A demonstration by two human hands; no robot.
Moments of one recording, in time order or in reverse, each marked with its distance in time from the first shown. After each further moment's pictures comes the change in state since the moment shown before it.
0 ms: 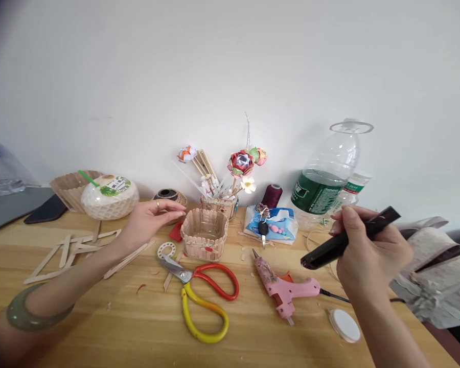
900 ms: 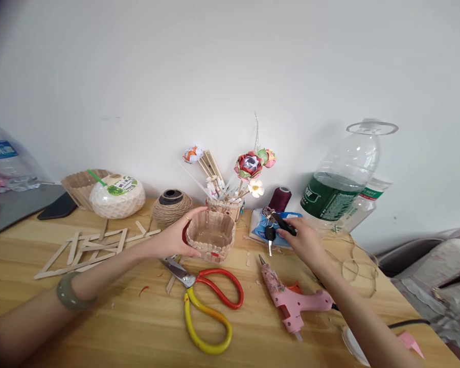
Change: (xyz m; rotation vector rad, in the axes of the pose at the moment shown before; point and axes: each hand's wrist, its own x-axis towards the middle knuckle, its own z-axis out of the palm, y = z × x) left_hand 0.003 -0.033 0.022 0.062 -0.427 0.140; right_hand 0.011 0.112 0.015 -0.740 -0.850 -0.166
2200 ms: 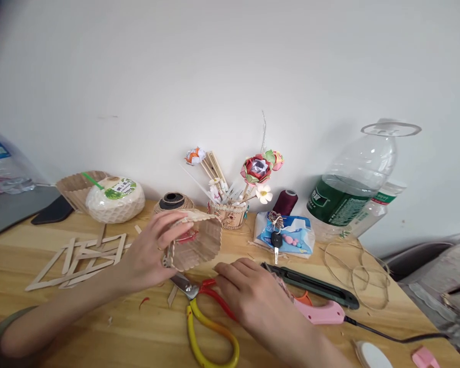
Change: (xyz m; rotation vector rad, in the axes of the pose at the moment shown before) left_hand -0.037 0.014 -0.012 0.743 0.296 0.415; right_hand -0.059 -0.155 0.000 -0.146 -0.232 -0.874
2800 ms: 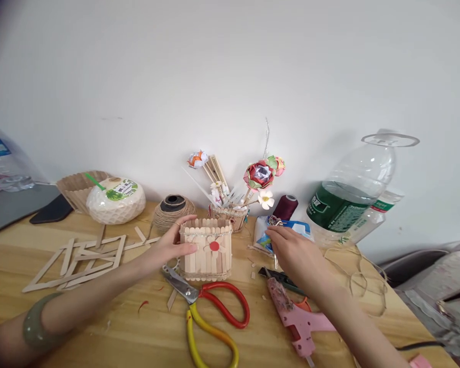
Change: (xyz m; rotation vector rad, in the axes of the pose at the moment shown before) left_hand 0.018 -0.002 0.022 -1.171 -0.163 -0.938; right_hand -0.039 0.099 0.003 -0.259 -0.047 0.373
